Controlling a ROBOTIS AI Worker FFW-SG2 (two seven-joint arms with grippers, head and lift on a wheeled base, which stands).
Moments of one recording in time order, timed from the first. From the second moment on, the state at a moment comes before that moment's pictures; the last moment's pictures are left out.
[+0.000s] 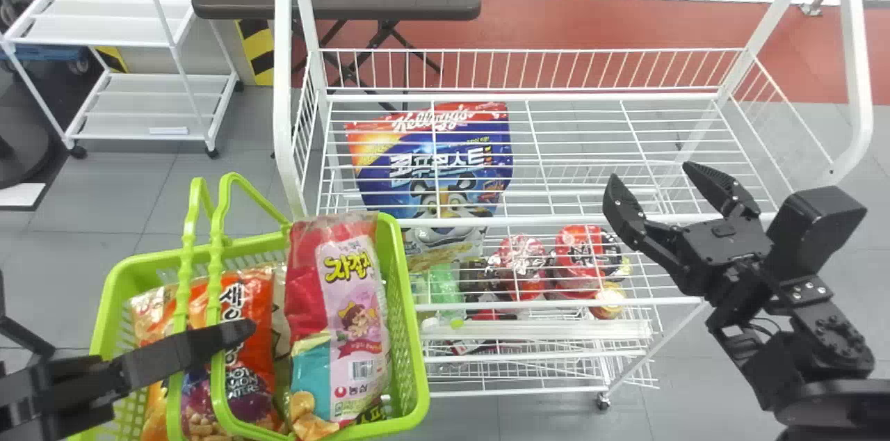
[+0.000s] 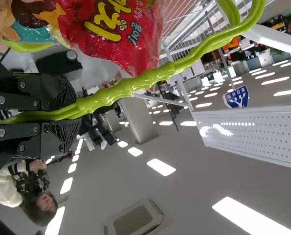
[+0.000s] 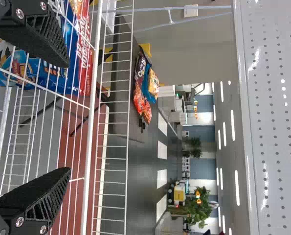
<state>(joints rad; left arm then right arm) 0.34 0.16 0.52 -2.03 0.41 1.38 -1.57 0.38 -0.12 -0.11 -1.96 -0.15 0.14 0.30</state>
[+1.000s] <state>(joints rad) 0.33 0.17 0.52 -1.98 0.41 1.36 -1.57 0.39 -0.12 -0.12 -1.95 -0.17 0.13 0.29</state>
